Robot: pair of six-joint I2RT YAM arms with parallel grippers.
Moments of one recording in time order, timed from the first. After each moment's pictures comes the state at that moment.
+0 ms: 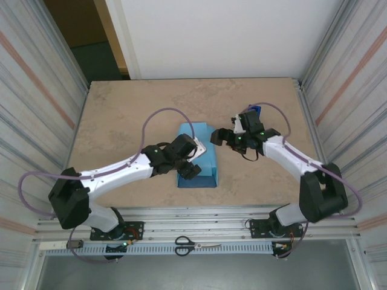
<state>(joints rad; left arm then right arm) -0.94 1.45 1.05 -0.58 -0.15 0.11 0.38 1.40 0.92 -0.42 -0.38 0.63</state>
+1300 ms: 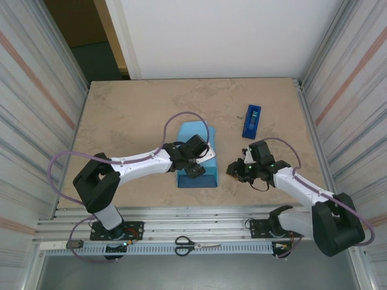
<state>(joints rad) -0.94 1.67 1.11 -0.50 -0.19 0.27 0.39 1.15 0.48 -0.32 -0.49 0.84</state>
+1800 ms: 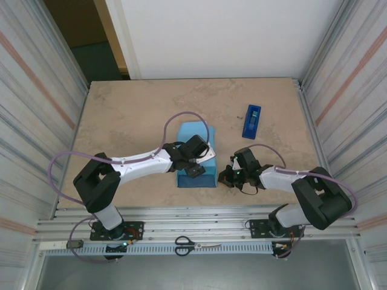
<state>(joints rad) -0.94 1.68 1.11 -0.50 -0.20 0.26 0.55 1.39 0.40 0.02 -0.47 0.97</state>
